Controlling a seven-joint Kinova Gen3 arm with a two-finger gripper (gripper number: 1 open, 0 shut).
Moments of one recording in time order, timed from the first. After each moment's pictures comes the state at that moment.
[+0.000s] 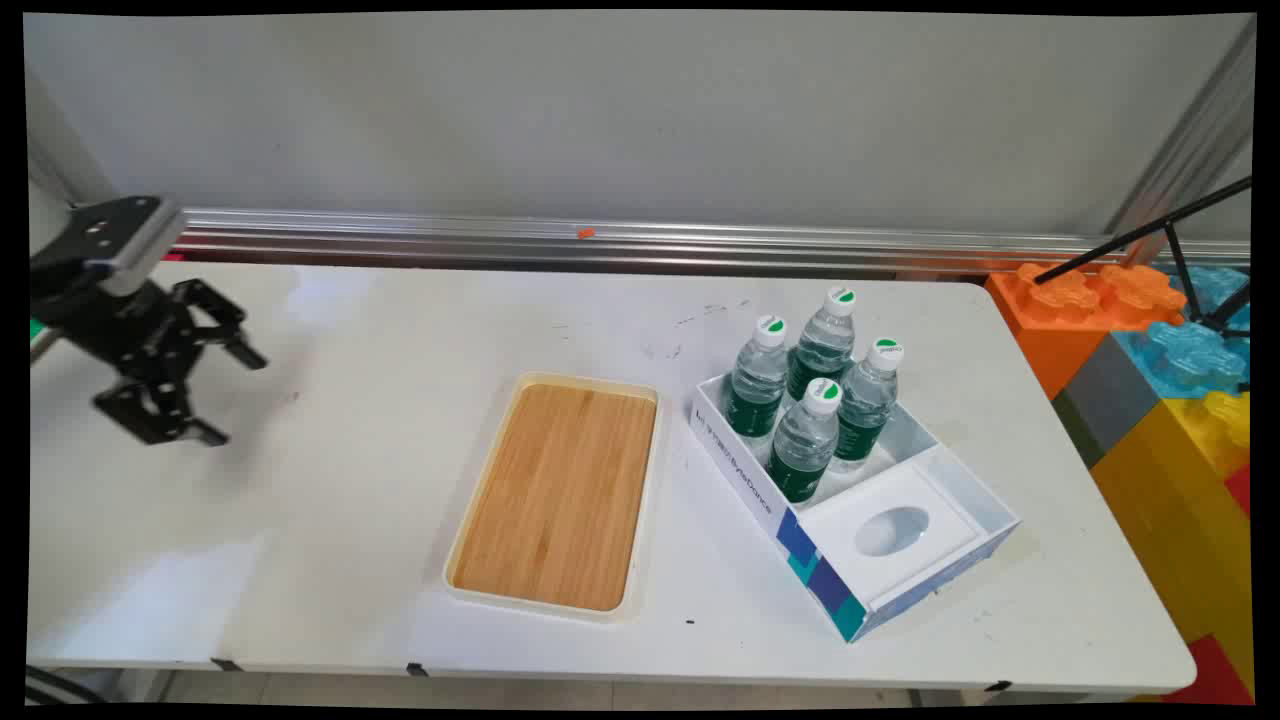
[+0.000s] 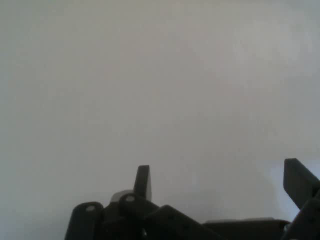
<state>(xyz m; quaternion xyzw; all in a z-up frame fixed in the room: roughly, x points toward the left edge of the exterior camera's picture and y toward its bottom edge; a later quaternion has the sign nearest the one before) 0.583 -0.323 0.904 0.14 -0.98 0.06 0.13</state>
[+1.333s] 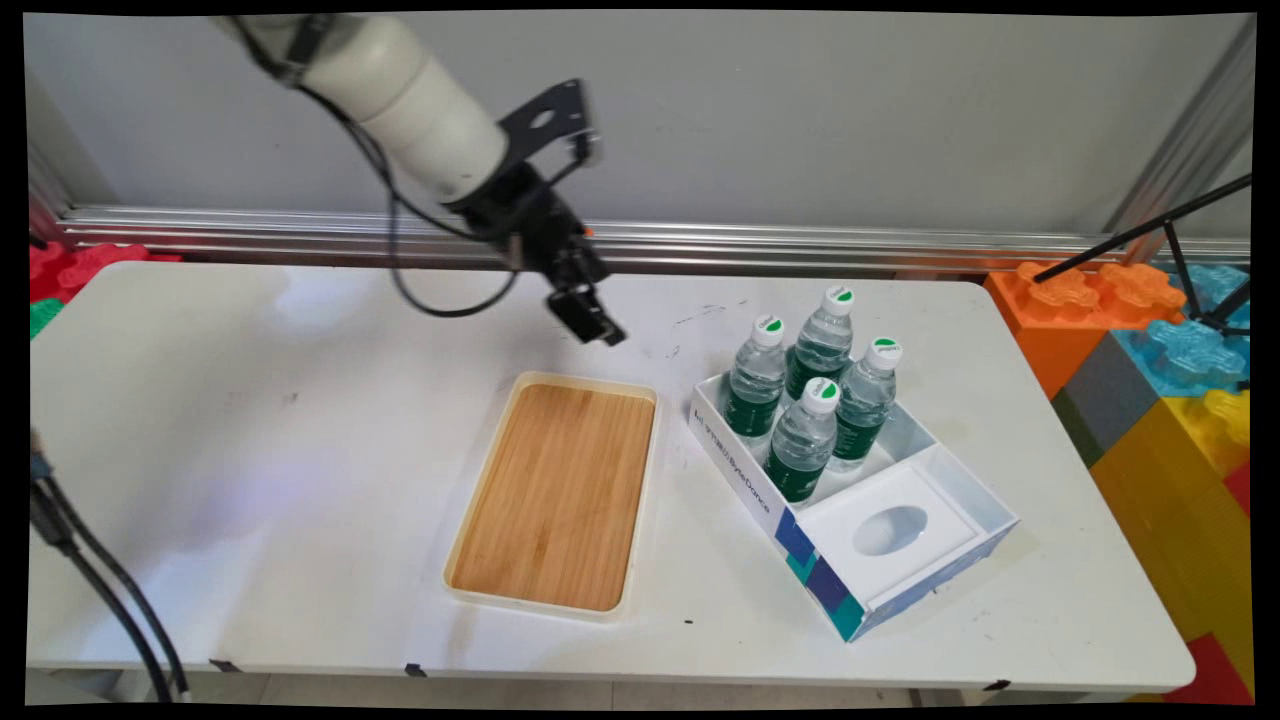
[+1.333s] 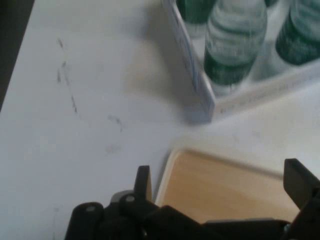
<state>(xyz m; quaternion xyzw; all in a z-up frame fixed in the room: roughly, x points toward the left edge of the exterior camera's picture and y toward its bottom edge) 0.320 -0.489 0.923 0.23 -0.94 0.11 0.24</state>
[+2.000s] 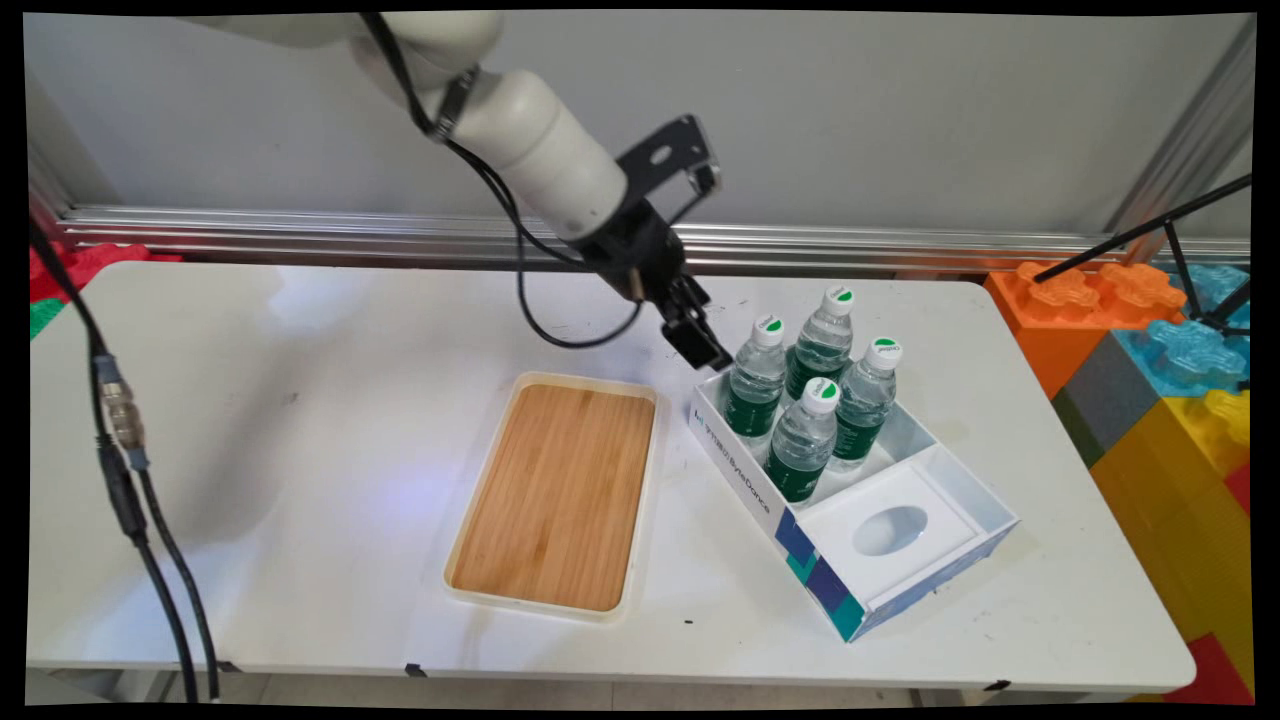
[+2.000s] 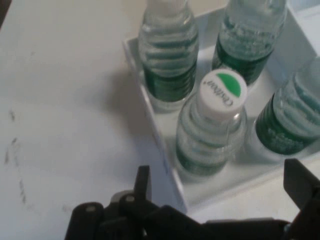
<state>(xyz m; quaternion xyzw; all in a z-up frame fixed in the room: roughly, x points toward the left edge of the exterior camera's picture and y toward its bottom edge) 0.240 -0.522 0.884 0.23 -0.93 0.08 0.29</state>
